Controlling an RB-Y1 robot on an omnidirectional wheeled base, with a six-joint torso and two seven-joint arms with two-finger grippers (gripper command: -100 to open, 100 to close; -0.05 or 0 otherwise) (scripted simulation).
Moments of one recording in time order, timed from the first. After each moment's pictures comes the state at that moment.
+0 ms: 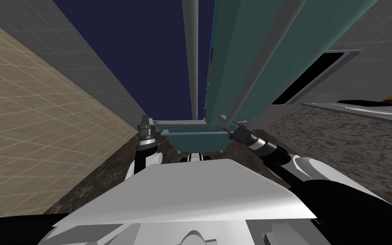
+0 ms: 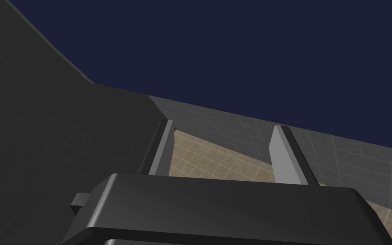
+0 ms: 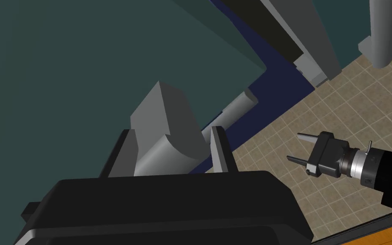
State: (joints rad) left arm 0.46 -0.01 0.07 -2.31 -0.11 -0.42 -0.16; right arm 0.88 -0.72 -0.41 -2.54 0.69 -0.41 0.63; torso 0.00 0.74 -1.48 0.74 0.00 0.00
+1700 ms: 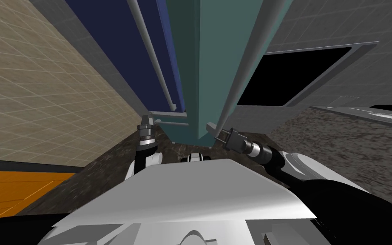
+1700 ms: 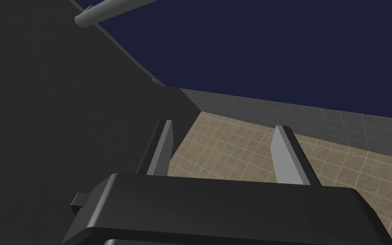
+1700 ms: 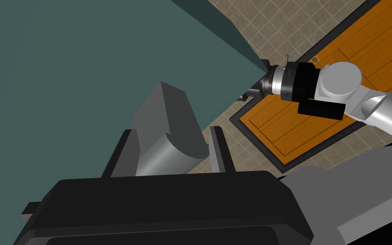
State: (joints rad) left arm 0.46 -0.01 0.07 -2.31 -0.11 -0.42 -0.16; right arm 0.84 -0.82 -0.32 -2.57 0.64 -0.68 0.67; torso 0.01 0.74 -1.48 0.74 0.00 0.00
